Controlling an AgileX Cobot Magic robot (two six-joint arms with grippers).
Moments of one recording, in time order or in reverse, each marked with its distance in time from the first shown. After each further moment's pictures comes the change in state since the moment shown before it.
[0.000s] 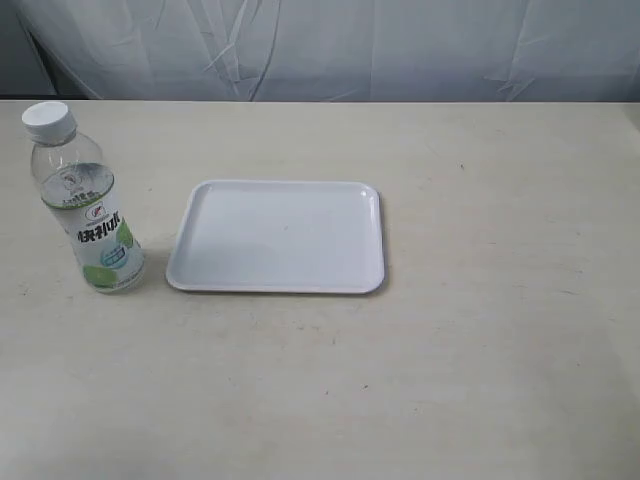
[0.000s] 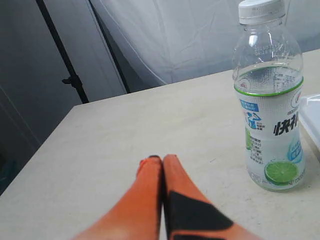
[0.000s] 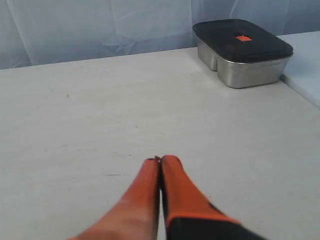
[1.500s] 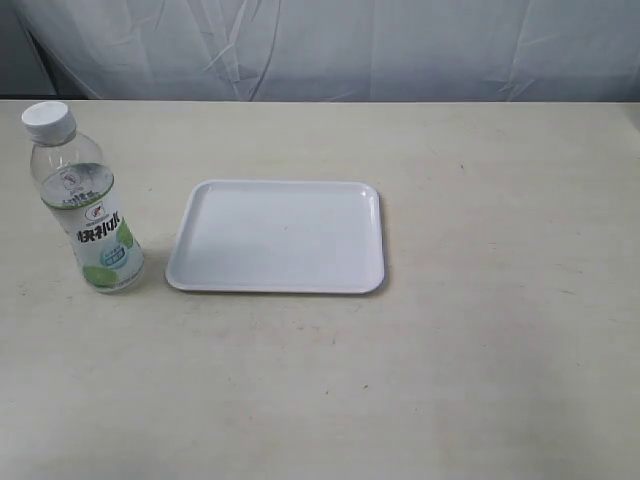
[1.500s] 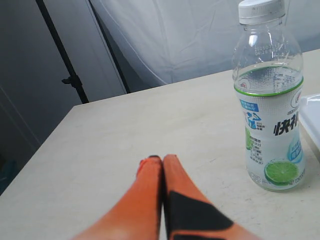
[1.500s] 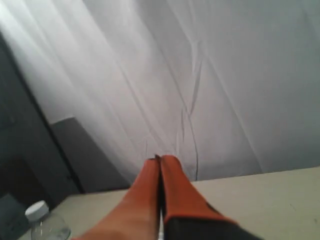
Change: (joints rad) left arm 0.000 0.000 0.000 0.000 0.000 0.000; right arm 0.000 0.423 -0.304 -1.253 -1.028 1.682
